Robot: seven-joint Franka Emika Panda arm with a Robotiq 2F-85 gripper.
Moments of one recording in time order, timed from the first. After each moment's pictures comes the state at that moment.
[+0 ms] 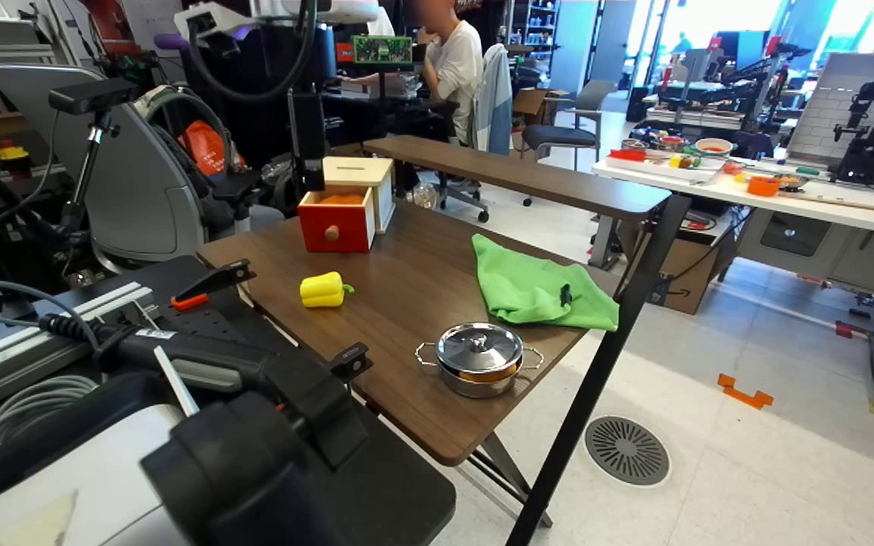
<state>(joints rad) 0.04 -0.02 0.11 -2.55 -0.09 2.48 0.69</state>
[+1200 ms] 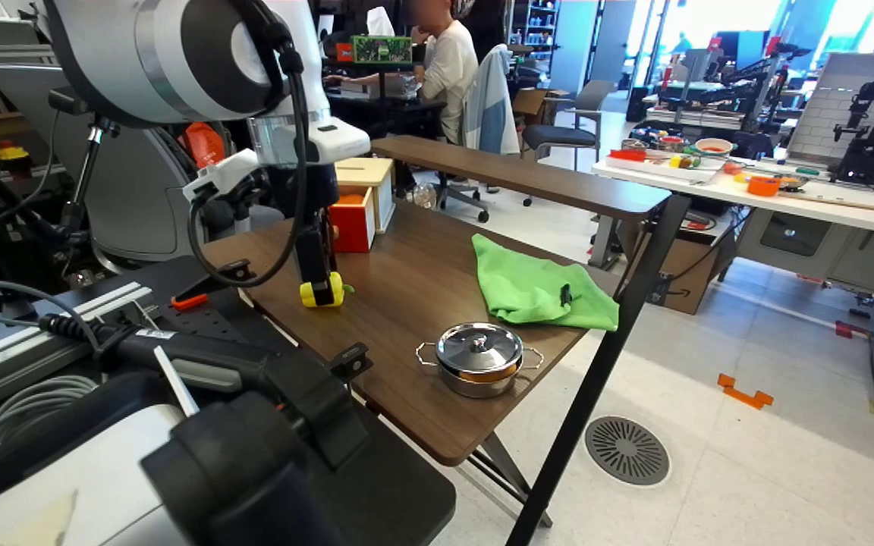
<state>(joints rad) 0.18 0.30 -0.14 -2.65 -0.42 2.97 1.06</state>
